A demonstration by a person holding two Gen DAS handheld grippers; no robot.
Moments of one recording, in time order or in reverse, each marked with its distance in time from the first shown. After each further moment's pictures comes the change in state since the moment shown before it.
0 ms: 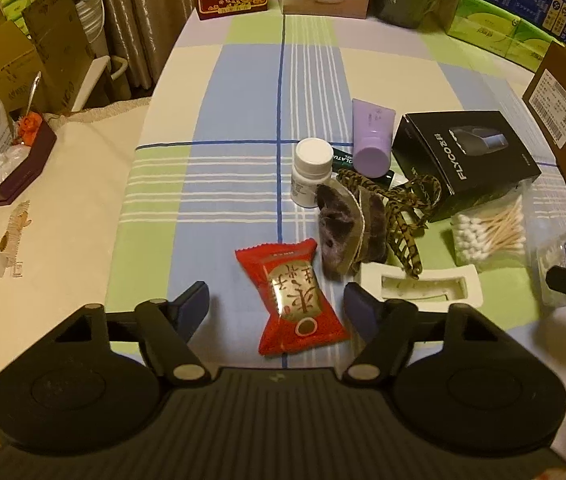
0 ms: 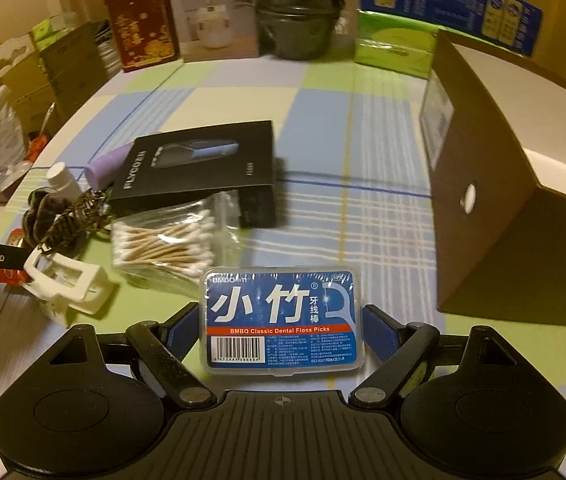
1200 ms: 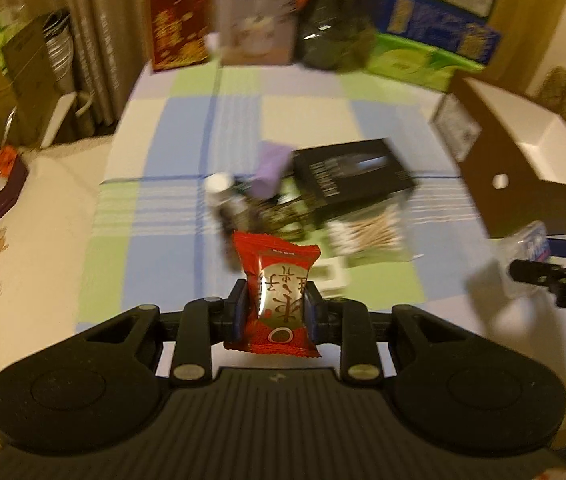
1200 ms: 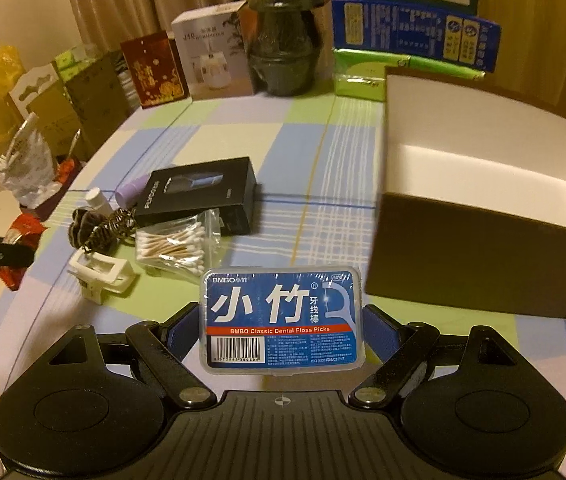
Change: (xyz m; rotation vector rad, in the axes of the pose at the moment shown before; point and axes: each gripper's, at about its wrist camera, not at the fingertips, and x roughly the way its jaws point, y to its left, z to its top) left arm -0.096 -0.053 -0.021 0.048 -0.116 -0.129; right arm -0.093 -0.049 -0.014 0.006 -0.063 0.085
